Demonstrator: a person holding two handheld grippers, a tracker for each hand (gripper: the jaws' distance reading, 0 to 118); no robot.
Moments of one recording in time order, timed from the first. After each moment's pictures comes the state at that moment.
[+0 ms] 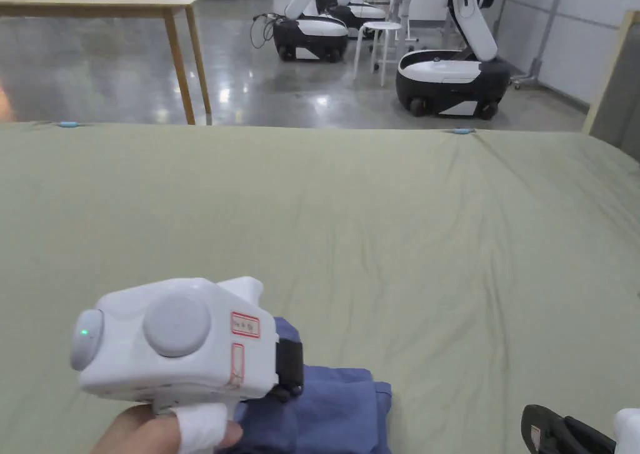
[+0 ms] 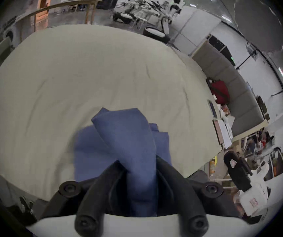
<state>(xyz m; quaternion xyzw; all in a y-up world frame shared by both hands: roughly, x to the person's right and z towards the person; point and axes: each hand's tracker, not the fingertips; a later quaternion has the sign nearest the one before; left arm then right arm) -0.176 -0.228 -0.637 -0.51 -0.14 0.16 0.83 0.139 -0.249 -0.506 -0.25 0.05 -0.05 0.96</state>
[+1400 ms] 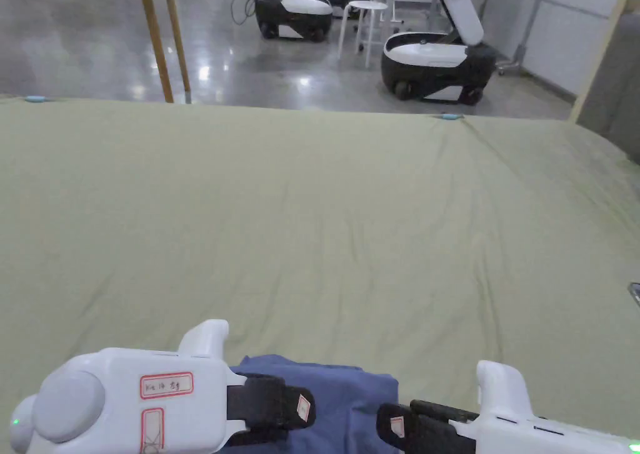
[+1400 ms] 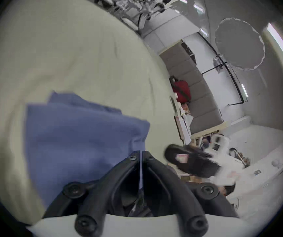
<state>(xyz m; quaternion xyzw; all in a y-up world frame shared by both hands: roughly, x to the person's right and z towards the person) -0.242 -0.276 -0.629 -0.45 -0.29 0.31 0.79 0.101 -0.302 -0.620 -0.42 0.33 -0.21 0.82</state>
